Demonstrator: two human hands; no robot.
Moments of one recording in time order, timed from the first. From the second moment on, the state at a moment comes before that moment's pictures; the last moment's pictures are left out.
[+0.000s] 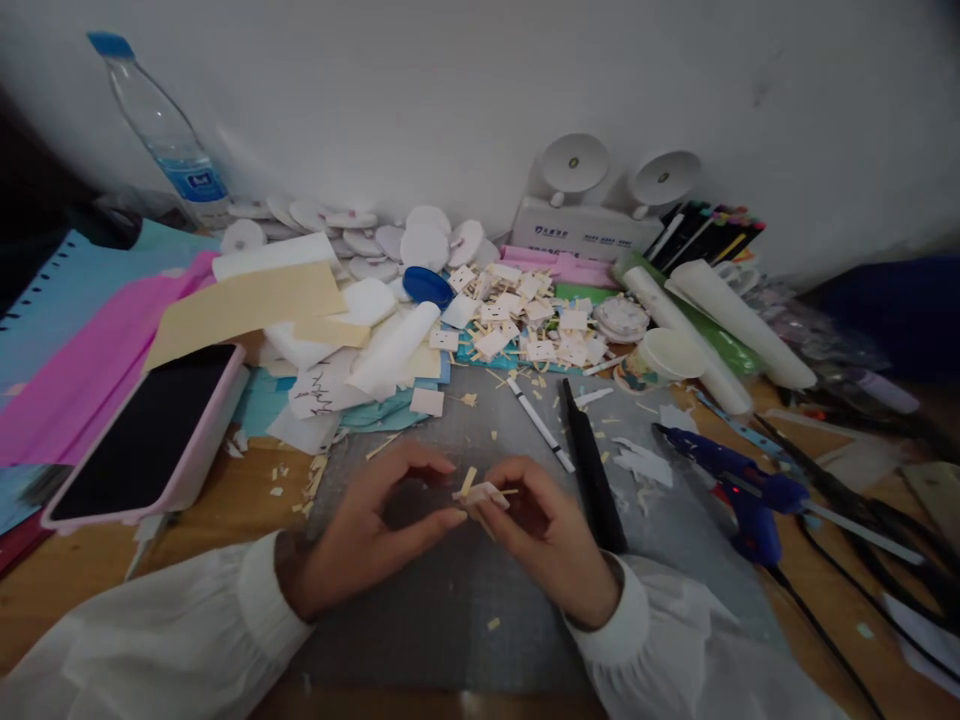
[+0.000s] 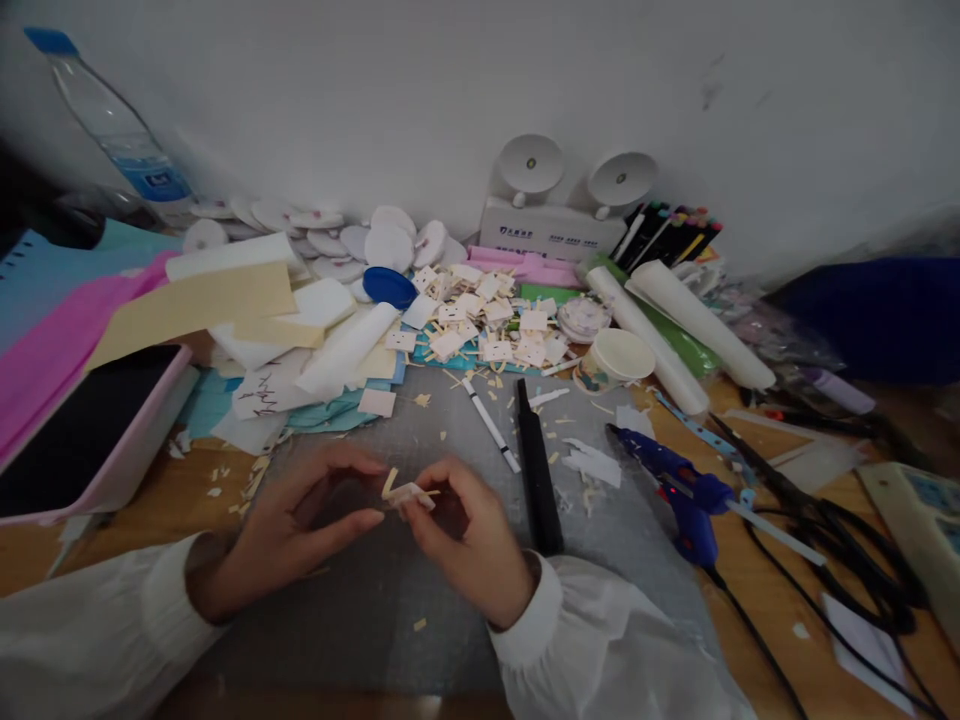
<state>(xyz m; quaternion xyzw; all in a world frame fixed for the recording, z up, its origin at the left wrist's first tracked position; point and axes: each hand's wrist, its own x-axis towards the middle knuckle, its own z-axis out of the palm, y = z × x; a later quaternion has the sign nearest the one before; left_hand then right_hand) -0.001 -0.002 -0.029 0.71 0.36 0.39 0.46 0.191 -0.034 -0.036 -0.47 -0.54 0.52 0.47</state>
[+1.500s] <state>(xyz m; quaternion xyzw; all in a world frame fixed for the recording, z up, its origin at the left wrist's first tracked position) 0.007 -0.001 -0.023 0.74 0.41 0.35 0.40 0.192 -0.038 -0.041 -0.49 -0.62 0.45 0.41</state>
